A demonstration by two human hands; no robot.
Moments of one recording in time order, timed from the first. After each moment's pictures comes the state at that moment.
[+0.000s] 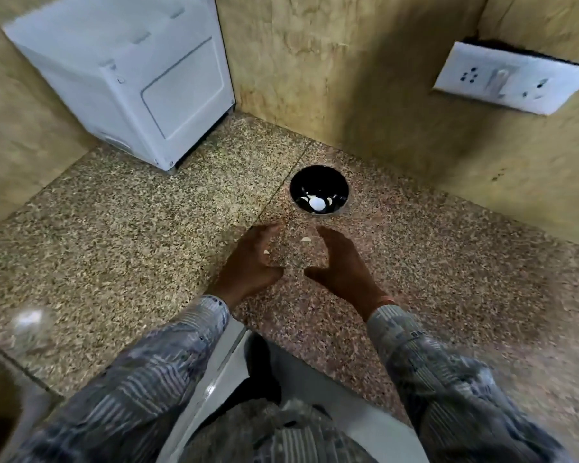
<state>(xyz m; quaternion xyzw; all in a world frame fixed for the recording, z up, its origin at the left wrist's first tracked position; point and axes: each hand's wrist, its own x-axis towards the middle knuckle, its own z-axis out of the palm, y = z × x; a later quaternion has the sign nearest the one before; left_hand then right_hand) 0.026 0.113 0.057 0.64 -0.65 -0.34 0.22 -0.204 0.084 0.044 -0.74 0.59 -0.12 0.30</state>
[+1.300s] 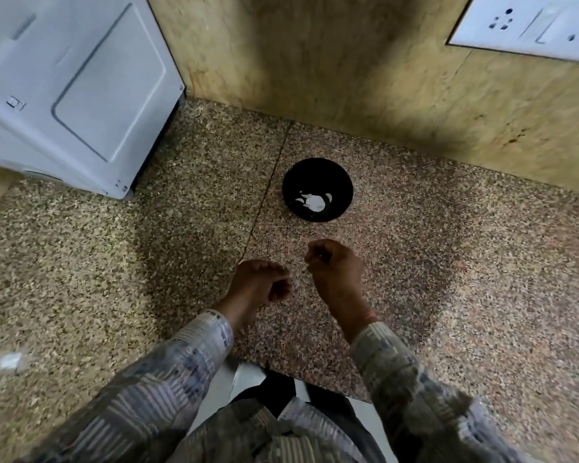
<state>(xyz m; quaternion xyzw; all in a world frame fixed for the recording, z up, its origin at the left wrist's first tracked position) 0.042 0.030 -0.013 0.64 -0.23 -0.69 0.26 -0.123 0.039 0.006 -0.42 0.76 -0.30 0.40</state>
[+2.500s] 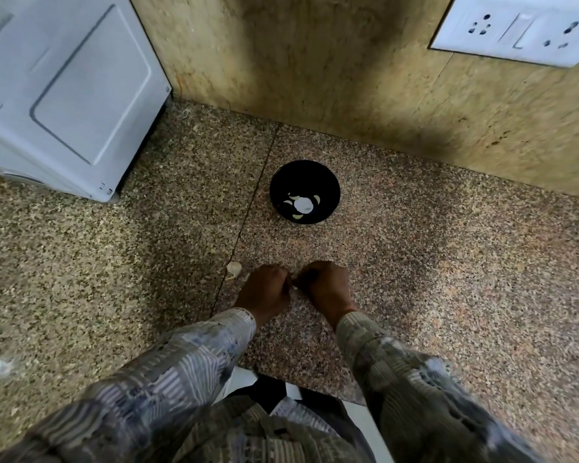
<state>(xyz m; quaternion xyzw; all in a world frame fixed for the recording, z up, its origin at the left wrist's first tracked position) 0.014 0.033 -0.037 0.56 -0.77 -0.31 0.02 -0.145 0.041 -0.026 -0.51 0.75 -0.11 0.40</state>
